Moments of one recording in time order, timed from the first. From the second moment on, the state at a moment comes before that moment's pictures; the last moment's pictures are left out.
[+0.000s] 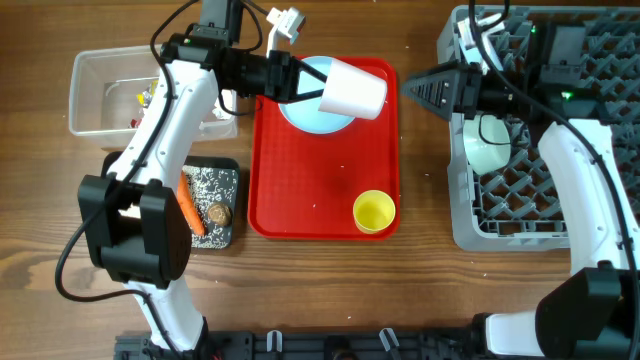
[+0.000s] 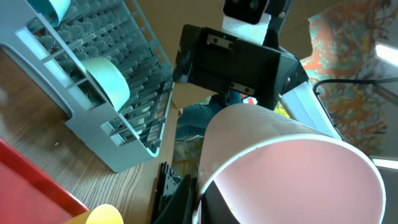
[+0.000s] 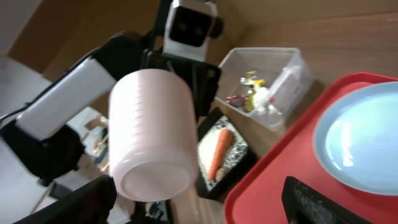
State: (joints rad) left arm -0.20 1.97 1.74 -0.89 1.49 0.01; right arm -0.04 1.59 1.35 -0.55 -1.35 0.04
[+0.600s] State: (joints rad) left arm -0.20 1.97 1.74 -0.88 1.48 0.02; right arm 0.18 1.59 1.35 -0.40 -1.25 0.24
